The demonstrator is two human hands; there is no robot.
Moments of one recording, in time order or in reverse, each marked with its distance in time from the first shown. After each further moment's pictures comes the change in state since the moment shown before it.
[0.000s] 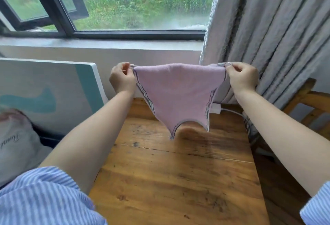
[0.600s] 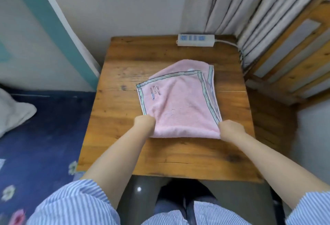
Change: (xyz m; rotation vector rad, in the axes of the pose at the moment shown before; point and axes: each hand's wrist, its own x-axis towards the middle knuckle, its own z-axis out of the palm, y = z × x) left_hand -0.225 -0.178 -0.009 1.360 -1.515 0.305; right_hand -0.249 0.187 -0.018 -1.176 -1.231 0.157
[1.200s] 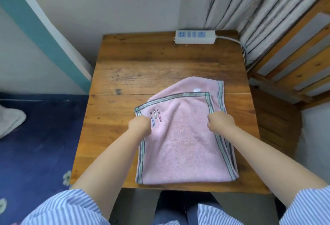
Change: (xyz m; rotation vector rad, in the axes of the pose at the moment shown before) left_hand 0.048 -0.014 -0.001 -0.200 0.041 -0.042; right_hand 0.059 -0.020 -0.023 0.112 0.080 -0.040
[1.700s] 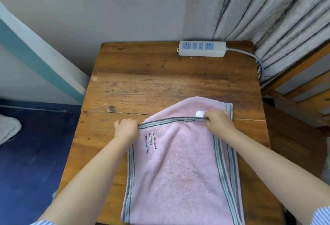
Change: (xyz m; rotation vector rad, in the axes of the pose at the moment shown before) left_hand 0.069 -0.018 -0.027 -0.143 0.178 -0.129; right_hand 0.096 0.013 -0.032 0.203 0.266 -0.202
